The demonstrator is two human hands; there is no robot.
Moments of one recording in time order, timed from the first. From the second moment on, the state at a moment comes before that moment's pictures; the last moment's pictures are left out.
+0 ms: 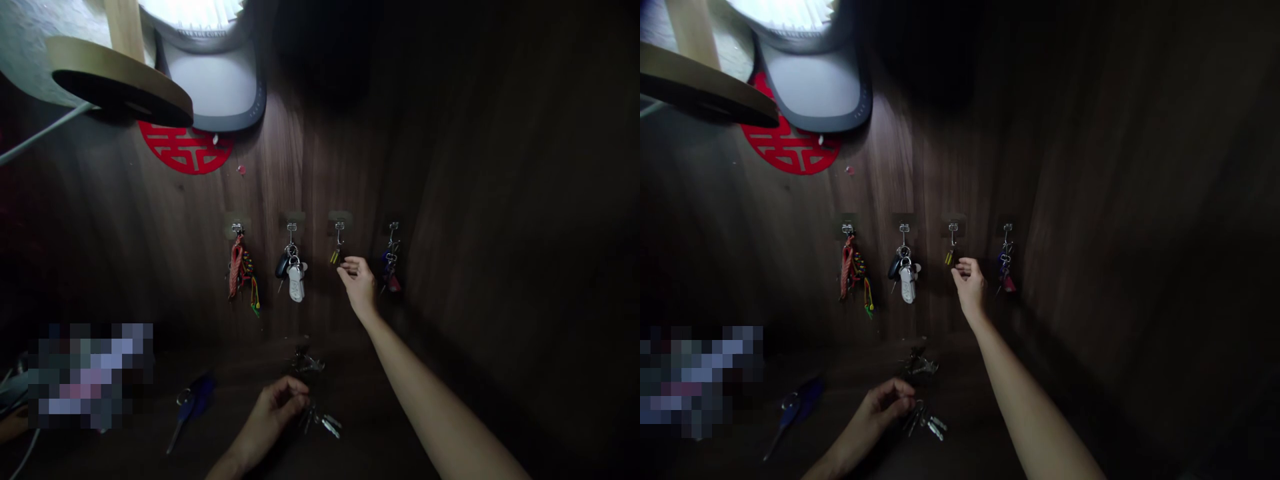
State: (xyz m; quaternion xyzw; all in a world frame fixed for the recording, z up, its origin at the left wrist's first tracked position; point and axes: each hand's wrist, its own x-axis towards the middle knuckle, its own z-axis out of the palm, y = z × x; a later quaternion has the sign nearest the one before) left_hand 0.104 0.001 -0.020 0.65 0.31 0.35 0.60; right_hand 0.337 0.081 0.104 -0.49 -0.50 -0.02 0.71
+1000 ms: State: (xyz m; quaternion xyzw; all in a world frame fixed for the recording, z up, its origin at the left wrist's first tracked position) left_hand 0.086 0.000 -0.017 0.75 0.39 0.38 0.37; right_hand 0.297 -0.010 -0.027 -0.61 -0.64 0.12 0.45
